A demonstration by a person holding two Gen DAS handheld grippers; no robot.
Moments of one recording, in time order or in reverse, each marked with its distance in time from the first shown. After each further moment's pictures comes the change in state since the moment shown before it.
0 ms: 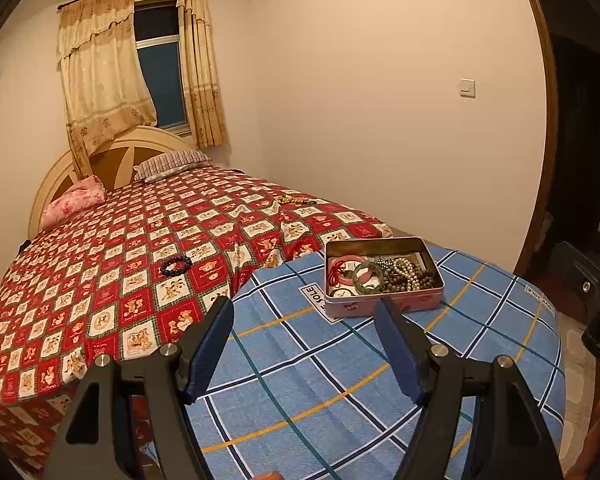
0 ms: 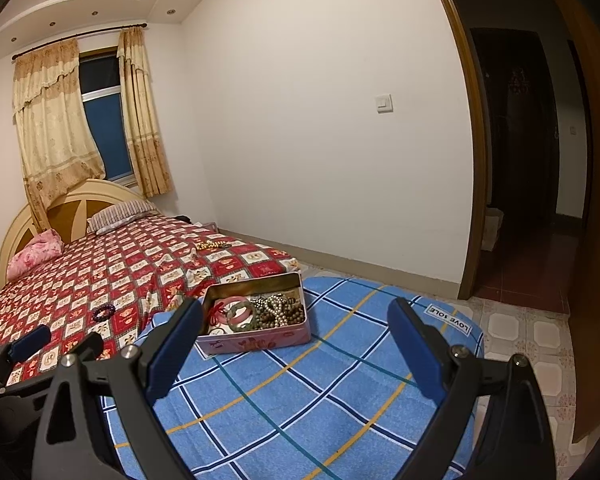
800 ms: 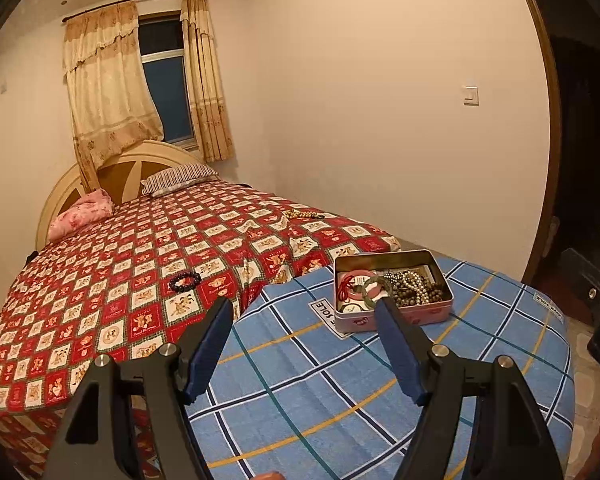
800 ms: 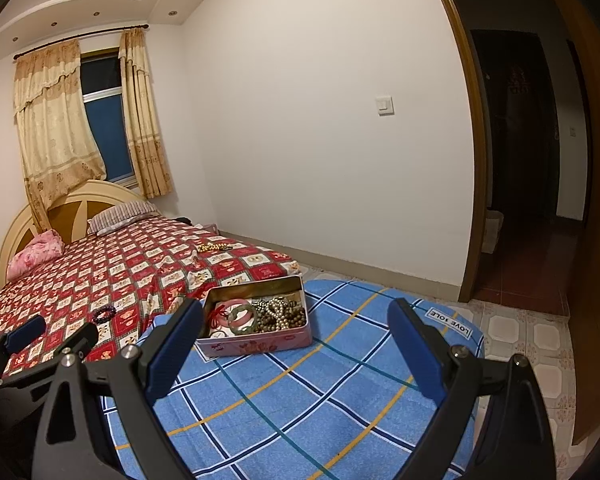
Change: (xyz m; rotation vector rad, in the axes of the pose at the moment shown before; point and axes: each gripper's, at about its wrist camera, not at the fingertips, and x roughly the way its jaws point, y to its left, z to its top) left arm -0.002 0.003 0.006 0.020 -0.057 0.035; right arm -0.002 0.001 -0.001 -0.001 -0.005 0.000
